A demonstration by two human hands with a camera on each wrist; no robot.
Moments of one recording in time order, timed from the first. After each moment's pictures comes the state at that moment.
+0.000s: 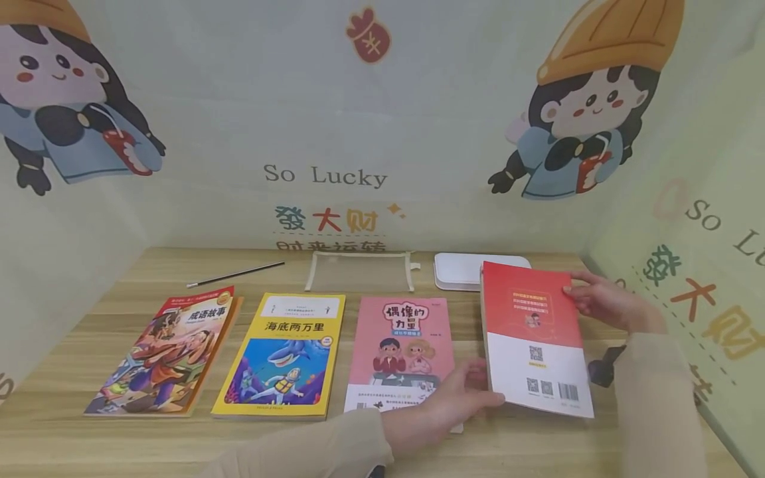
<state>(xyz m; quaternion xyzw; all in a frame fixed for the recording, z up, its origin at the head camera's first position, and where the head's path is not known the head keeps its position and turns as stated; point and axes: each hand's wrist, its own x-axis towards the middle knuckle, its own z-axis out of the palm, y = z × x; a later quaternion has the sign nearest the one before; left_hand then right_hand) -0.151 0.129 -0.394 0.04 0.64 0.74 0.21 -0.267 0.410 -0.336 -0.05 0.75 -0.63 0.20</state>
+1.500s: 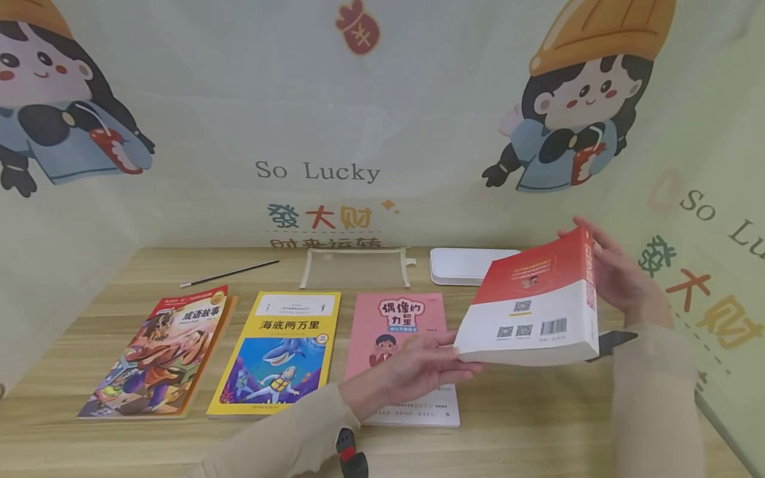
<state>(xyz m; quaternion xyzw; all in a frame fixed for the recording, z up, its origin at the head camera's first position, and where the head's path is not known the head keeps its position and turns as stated) -0.186 0.073 -0.371 0.20 0.36 0.81 0.41 -0.261 0.395 -0.305 -0.33 0.35 -0.84 0.26</state>
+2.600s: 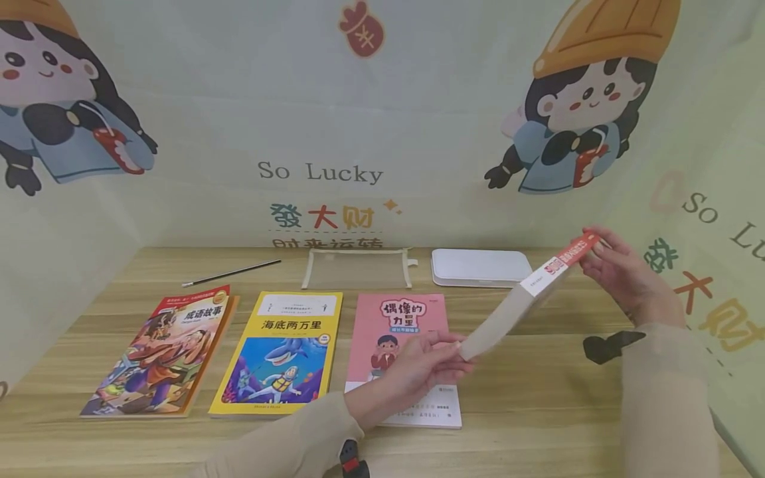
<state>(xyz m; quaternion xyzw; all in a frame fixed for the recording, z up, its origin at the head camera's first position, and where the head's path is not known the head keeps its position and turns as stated) -0.179 0.081 -0.380 0.10 0.45 0.84 0.27 -0.269 0.411 -0.306 -0.34 0.41 -0.83 0.19</state>
